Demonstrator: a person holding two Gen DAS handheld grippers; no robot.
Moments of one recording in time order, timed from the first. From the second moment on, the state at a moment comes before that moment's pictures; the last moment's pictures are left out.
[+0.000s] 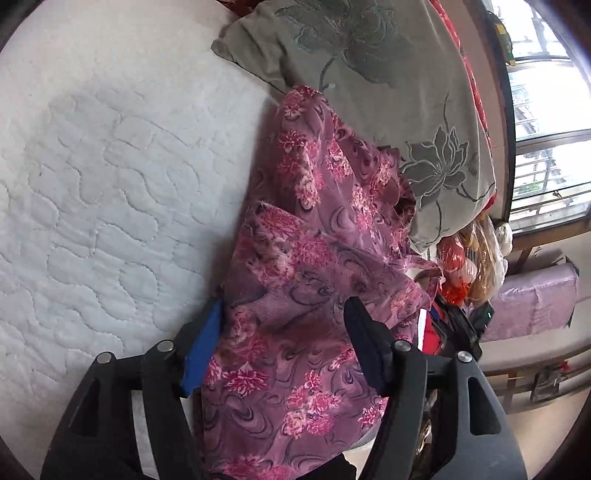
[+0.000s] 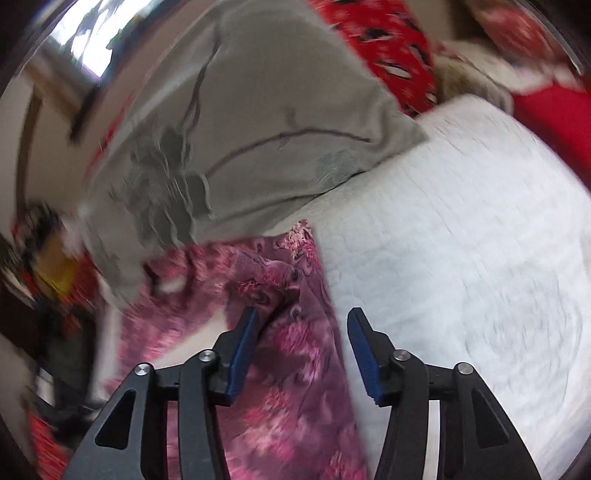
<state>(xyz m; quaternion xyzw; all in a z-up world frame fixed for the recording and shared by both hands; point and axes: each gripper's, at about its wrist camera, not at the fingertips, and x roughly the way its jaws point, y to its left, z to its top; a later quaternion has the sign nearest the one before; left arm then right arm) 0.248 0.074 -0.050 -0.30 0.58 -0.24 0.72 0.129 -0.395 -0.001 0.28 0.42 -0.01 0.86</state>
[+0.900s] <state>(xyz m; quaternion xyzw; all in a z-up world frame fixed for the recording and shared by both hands) 0.265 0.054 0.052 -0.25 0.46 -0.24 0.82 0.132 -0.401 0.074 0.27 0.30 0.04 0.91</state>
